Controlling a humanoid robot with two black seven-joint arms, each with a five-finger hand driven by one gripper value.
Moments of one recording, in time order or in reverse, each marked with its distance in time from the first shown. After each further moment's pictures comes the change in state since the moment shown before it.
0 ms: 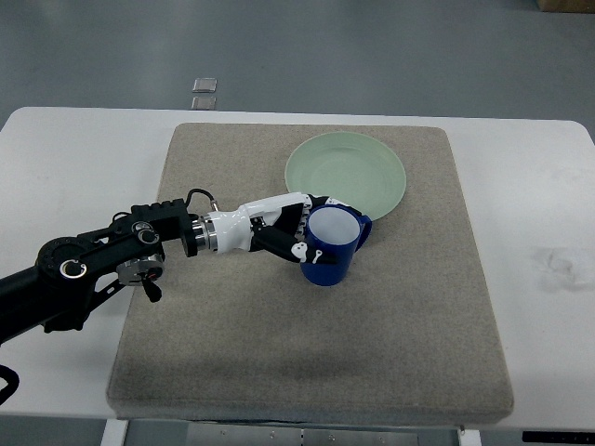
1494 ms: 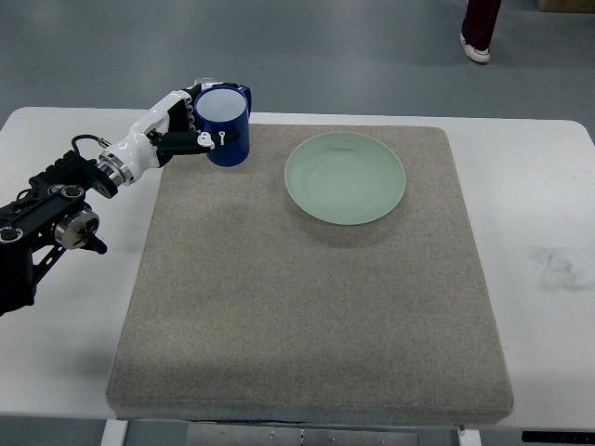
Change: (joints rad) left arm 0.057 0.115 -0.272 0.154 -0.005 0.221 -0.113; right arm 0.000 0.000 0.000 0.000 0.000 0.000 0.000
